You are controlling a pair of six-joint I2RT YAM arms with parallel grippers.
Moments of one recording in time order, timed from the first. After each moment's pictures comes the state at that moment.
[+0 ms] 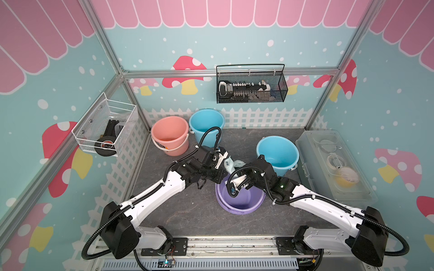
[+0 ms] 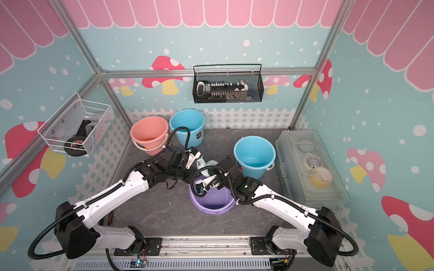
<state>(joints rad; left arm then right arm) -0.67 1.36 1.15 -0.61 0.27 -0.21 0.85 1.22 0.88 -0.18 0.09 -1.44</state>
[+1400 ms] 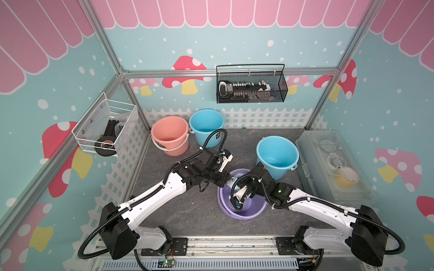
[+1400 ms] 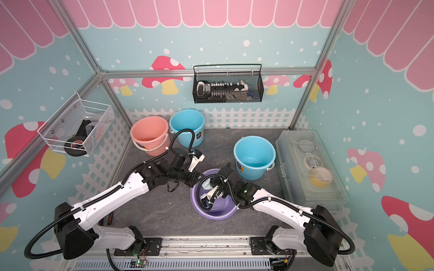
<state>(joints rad) -0.74 1.34 1.18 -0.66 0.26 -0.22 0.85 1.21 0.77 -0.18 0.02 -1.62</state>
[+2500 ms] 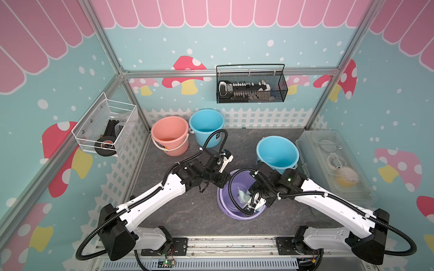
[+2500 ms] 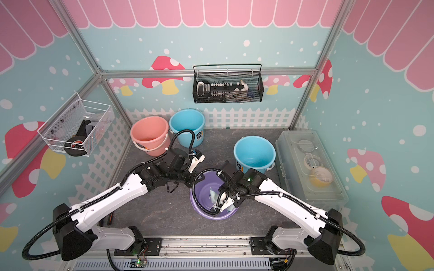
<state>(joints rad) -0.76 1.33 1.18 -0.66 0.24 -0.21 0.90 1.25 1.18 -1.19 -0.11 -1.46</state>
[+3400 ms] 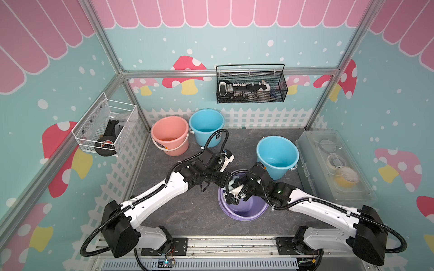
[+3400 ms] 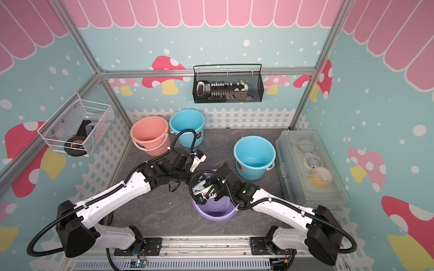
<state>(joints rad) -0.75 1.37 1.18 -0.64 0.27 -0.20 0.91 1.21 0.81 -0.17 -0.06 -1.29</state>
